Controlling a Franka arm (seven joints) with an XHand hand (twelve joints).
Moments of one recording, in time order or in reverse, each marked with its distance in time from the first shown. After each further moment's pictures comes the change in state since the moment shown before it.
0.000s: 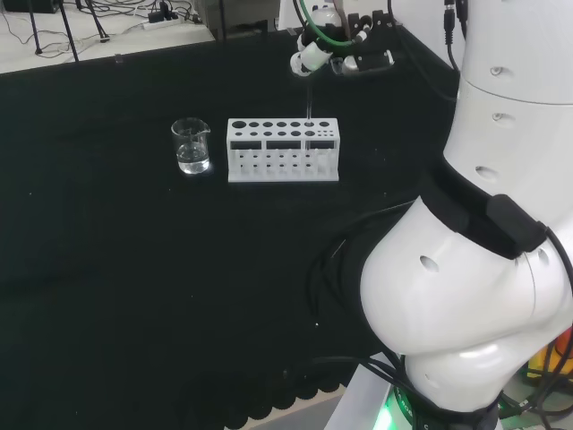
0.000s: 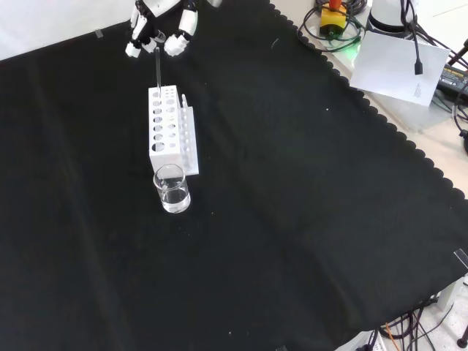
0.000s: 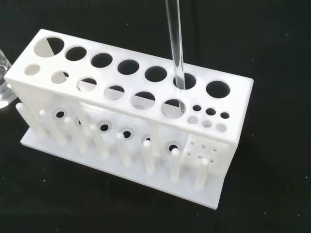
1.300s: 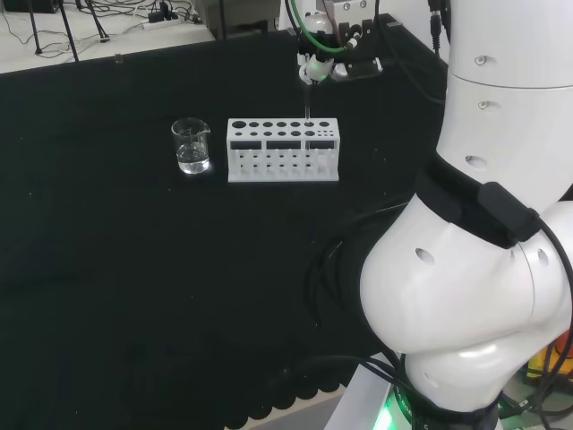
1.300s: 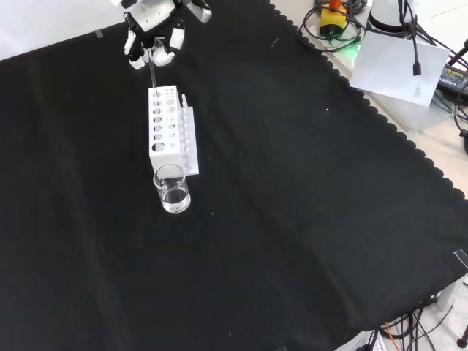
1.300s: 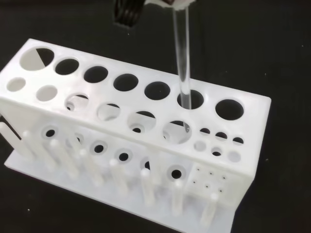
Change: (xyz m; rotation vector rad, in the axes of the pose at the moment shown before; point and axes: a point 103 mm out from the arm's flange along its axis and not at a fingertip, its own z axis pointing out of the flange) arm 0.000 0.036 0.013 -0.033 -0.003 -0.011
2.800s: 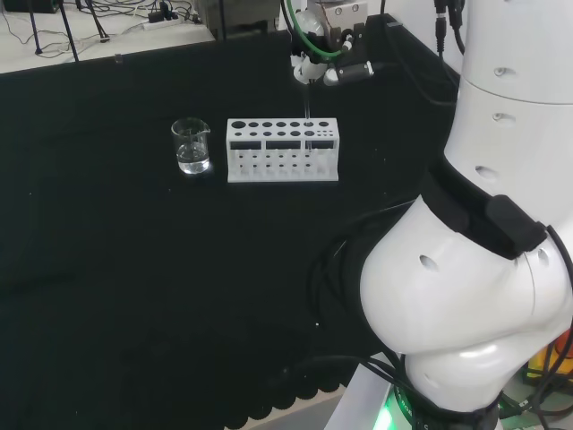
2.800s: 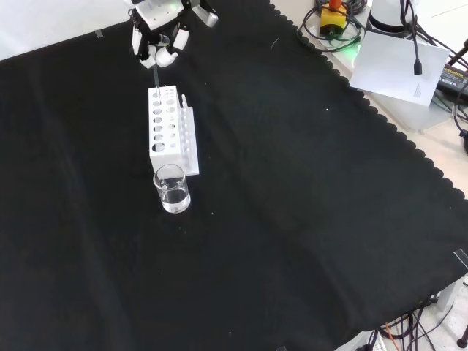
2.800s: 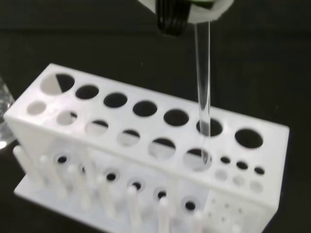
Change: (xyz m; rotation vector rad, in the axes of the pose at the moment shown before) arm 0.019 -0.005 -0.008 -0.134 -0.026 -0.007
